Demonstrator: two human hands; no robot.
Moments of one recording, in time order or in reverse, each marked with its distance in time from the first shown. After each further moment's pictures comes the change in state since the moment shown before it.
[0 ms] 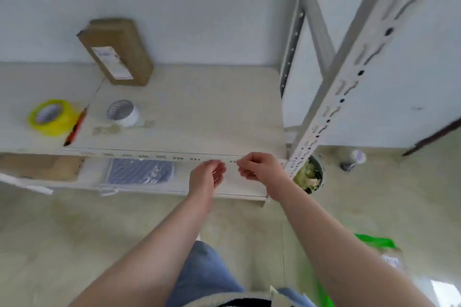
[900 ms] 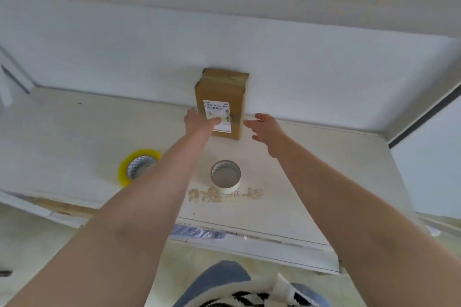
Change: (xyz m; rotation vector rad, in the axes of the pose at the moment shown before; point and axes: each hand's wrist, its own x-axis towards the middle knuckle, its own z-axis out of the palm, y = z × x) left_hand 0.270 0.356 -0.174 0.520 0.138 0.398; right_hand 0.270 -0.209 0.302 -0.176 0.146 -0.064
